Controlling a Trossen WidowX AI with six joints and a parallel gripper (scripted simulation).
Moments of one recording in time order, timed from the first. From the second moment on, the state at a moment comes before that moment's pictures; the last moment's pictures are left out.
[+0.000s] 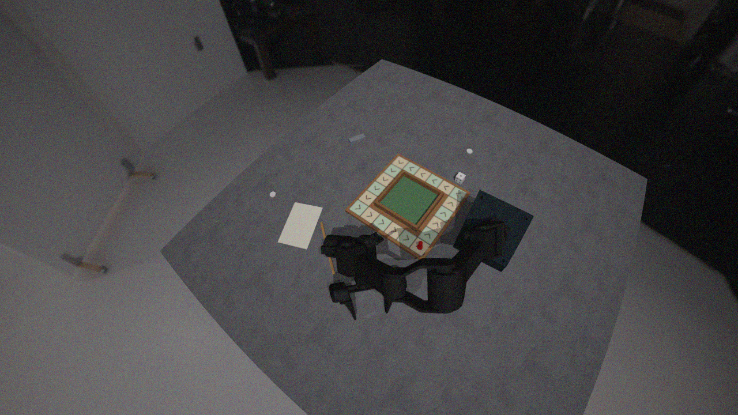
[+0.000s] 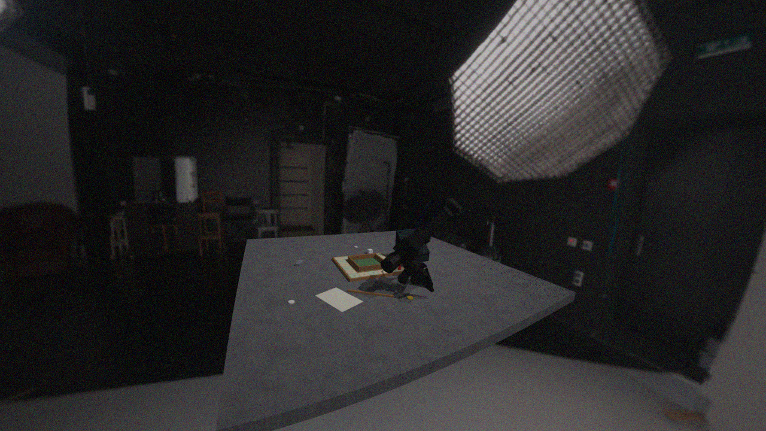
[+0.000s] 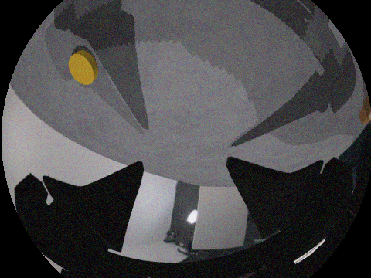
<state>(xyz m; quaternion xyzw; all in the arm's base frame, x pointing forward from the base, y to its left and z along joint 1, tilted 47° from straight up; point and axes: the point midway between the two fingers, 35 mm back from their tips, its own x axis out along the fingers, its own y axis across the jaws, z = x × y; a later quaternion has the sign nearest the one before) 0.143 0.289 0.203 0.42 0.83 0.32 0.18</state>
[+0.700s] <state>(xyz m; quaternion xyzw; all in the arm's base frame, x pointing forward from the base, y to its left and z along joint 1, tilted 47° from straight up) 0.297 0.127 0.040 0.42 0.69 0.30 0.50</state>
